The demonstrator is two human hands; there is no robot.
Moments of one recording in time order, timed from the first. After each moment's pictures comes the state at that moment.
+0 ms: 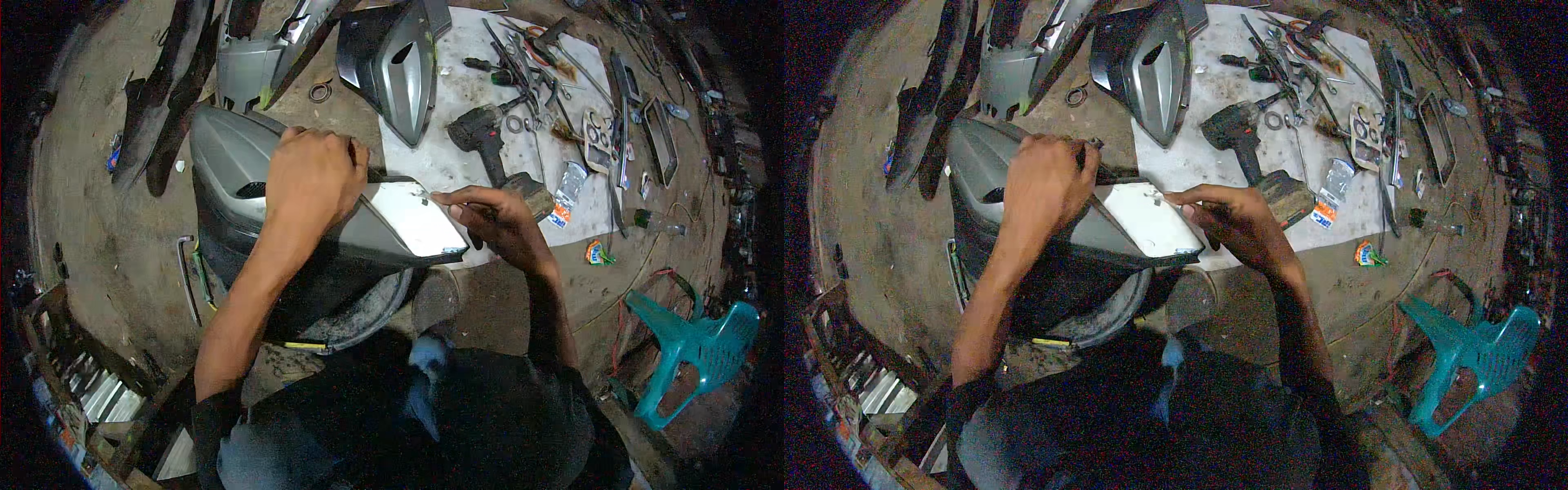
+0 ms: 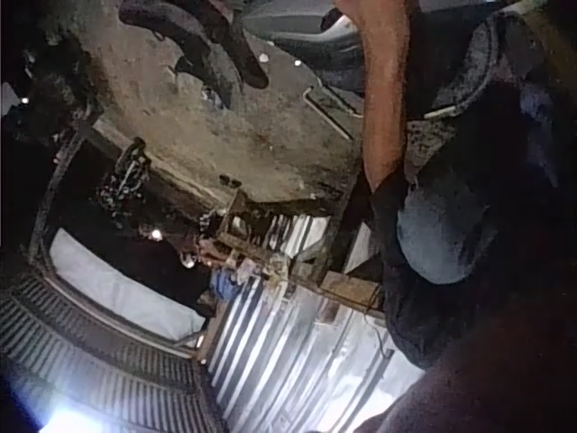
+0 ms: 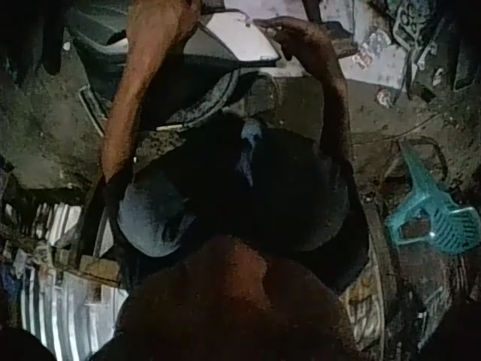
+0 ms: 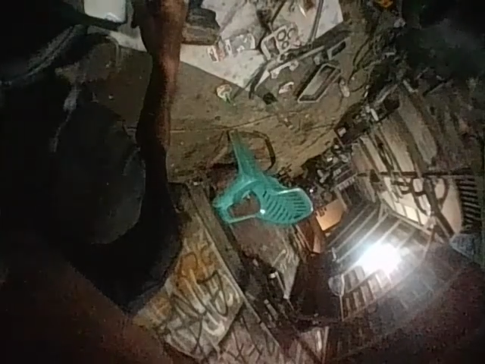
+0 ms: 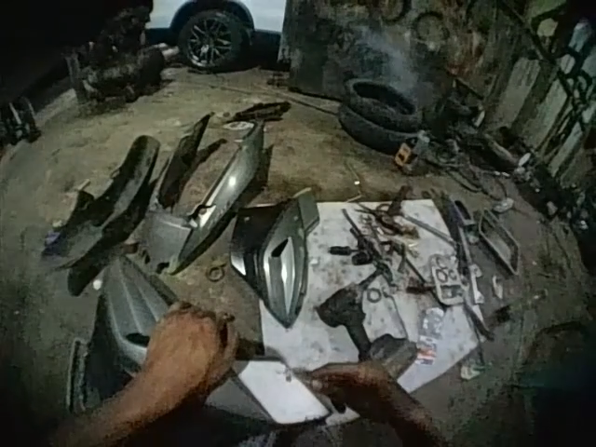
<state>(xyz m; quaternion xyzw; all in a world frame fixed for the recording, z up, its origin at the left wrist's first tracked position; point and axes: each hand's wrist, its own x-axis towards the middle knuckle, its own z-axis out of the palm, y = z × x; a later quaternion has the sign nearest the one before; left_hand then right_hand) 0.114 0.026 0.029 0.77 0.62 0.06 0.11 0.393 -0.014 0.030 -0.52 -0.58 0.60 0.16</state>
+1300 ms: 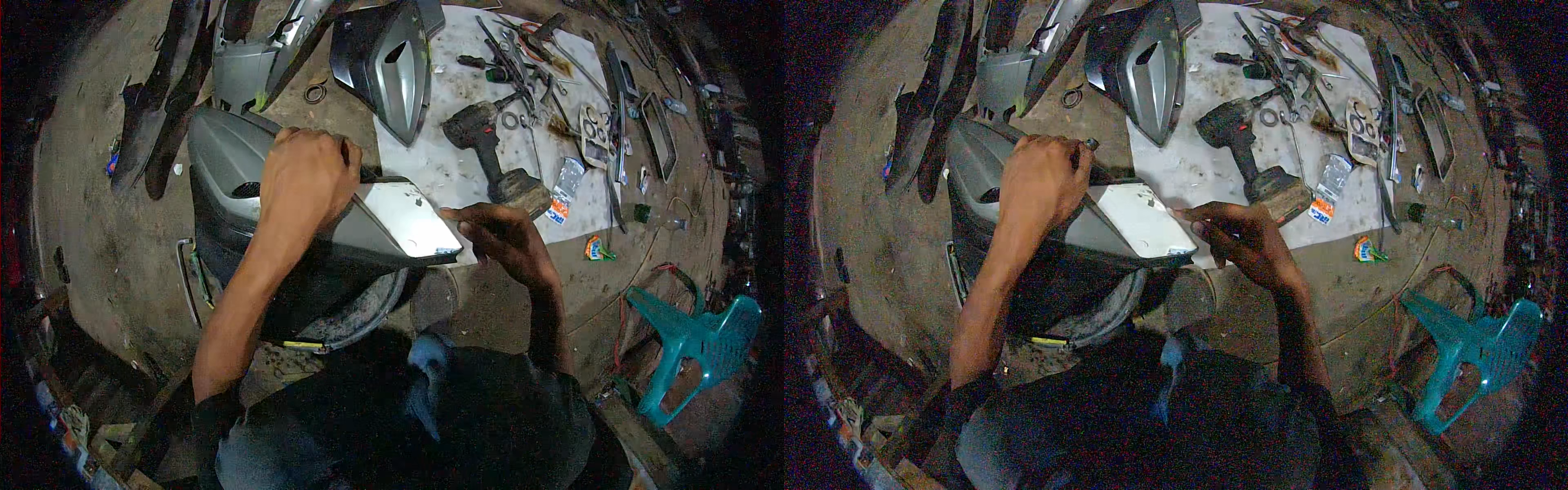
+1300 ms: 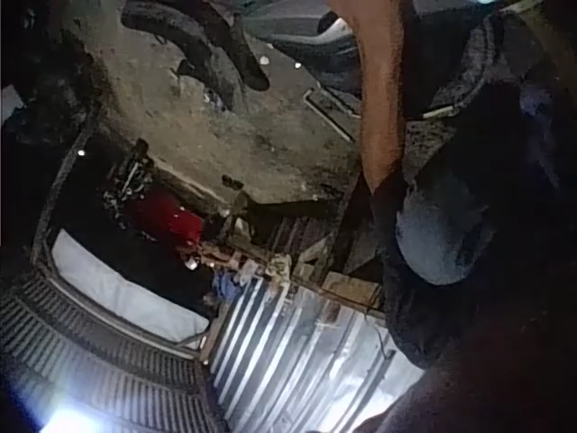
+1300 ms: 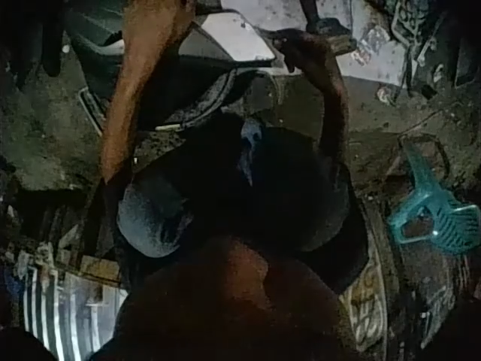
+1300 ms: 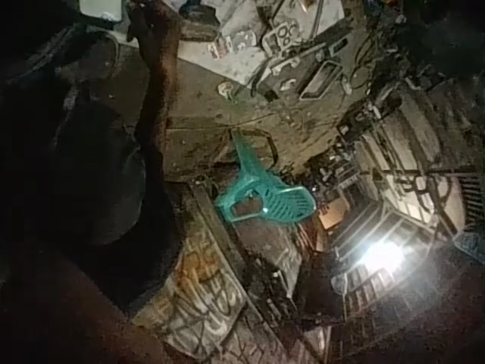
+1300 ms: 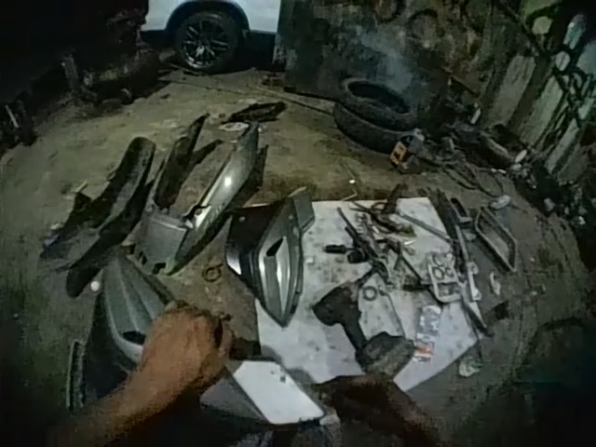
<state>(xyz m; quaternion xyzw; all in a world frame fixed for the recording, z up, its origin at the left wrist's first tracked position) 0.111 0.024 0.027 0.78 0.62 0.05 0.11 0.411 -0.041 0.025 -0.53 -0.54 0.63 0.18</state>
